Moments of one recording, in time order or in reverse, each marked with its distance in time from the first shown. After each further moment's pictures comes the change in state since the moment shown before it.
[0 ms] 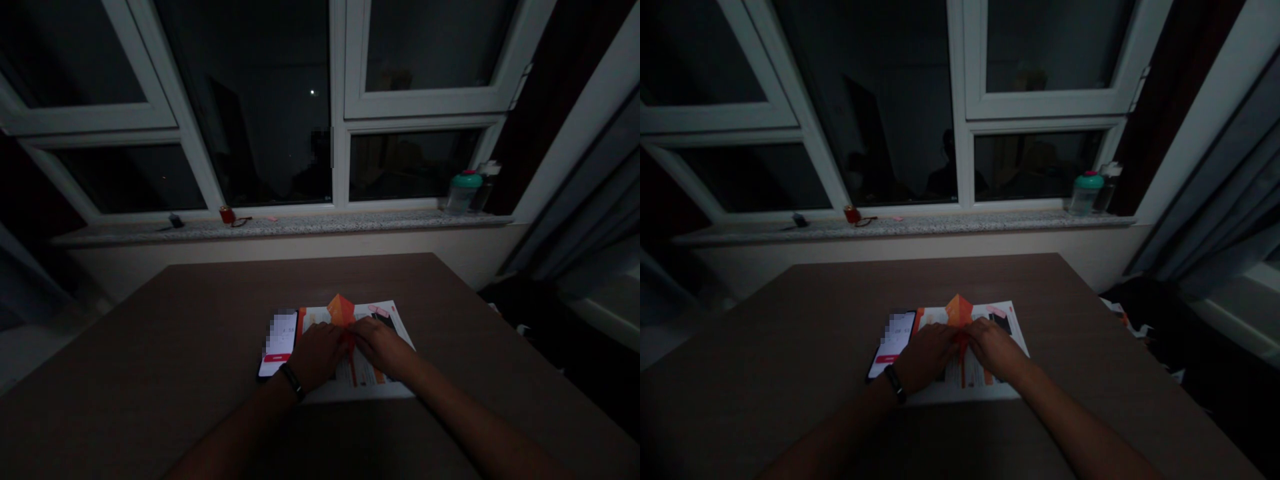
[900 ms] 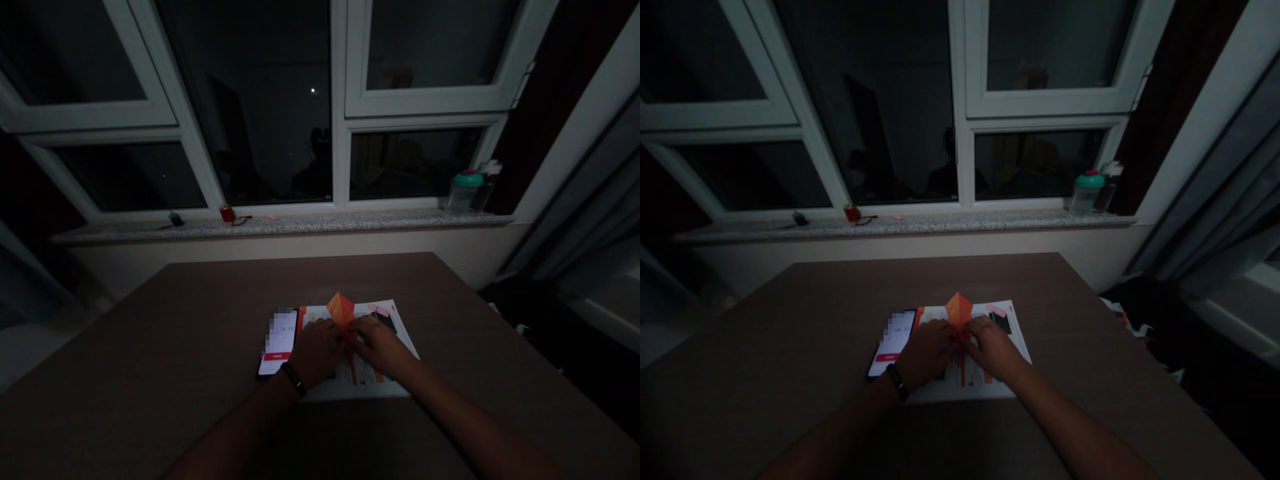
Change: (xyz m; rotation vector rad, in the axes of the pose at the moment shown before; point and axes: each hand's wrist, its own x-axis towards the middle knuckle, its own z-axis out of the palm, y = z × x) left_hand 0.001 -0.001 0.000 -0.050 0.055 -0.039; right_hand 0.001 0.000 0.011 0.084 0.103 0.063
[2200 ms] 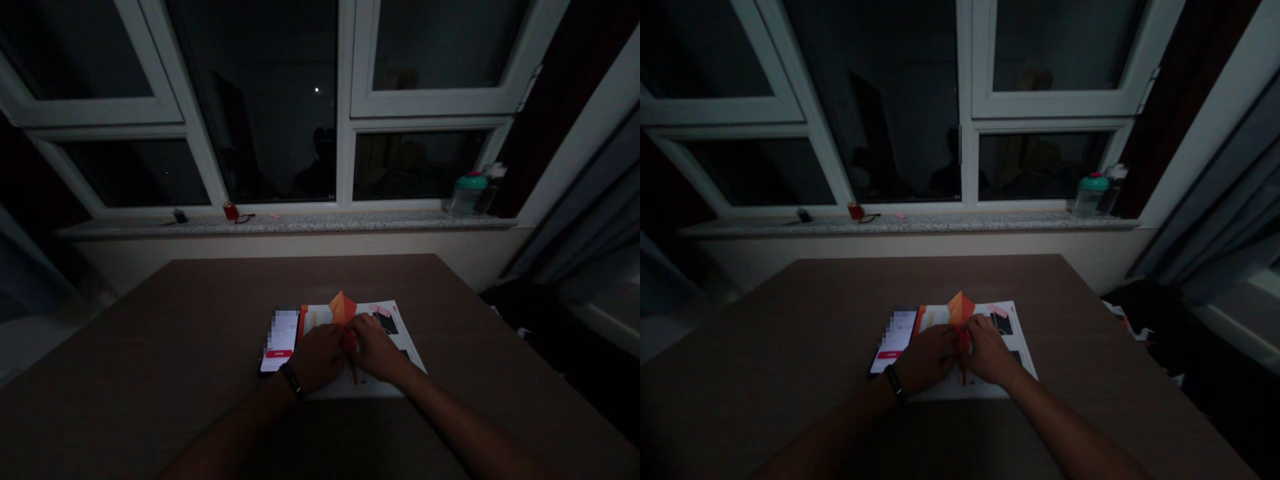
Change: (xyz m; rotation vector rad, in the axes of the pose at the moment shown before) left_hand -0.009 0.002 0.000 -0.024 -0.093 0.029; right_hand 0.000 -0.001 0.017 -0.048 -0.010 0.089
